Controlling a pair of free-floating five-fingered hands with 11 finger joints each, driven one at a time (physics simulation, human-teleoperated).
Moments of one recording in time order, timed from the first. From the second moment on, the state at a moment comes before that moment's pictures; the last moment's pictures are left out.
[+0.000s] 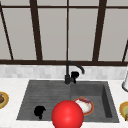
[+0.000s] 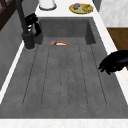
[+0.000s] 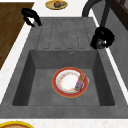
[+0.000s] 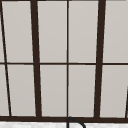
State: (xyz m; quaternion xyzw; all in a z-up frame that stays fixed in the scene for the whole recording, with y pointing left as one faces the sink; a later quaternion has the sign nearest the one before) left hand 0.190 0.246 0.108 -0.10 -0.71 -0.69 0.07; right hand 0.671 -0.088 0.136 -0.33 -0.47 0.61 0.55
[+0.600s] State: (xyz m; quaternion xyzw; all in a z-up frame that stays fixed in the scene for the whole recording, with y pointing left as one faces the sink) left hand 0.190 0.246 0.108 -0.10 -0.71 -0.69 0.07; right hand 0.662 -0.113 0.149 -0.34 -0.51 0.60 0.52
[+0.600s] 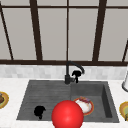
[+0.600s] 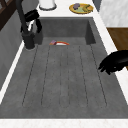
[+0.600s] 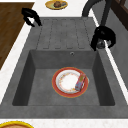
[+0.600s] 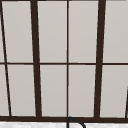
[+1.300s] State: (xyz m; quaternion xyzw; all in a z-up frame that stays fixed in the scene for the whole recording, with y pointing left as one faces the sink) left hand 0.190 0.246 0.108 -0.10 -0.71 -0.69 0.07; right hand 0.592 -0.181 0.141 -0.37 -0.54 0.58 0.49
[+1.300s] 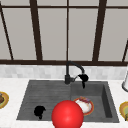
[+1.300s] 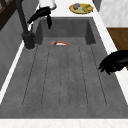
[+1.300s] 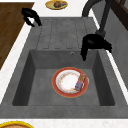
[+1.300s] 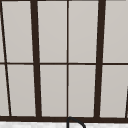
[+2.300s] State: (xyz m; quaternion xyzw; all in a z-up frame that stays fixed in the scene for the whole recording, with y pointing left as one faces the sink) left hand 0.190 0.246 0.108 -0.10 -0.71 -0.69 0.07; right hand 0.431 -0.206 0.142 -0.39 -0.53 0.56 0.50
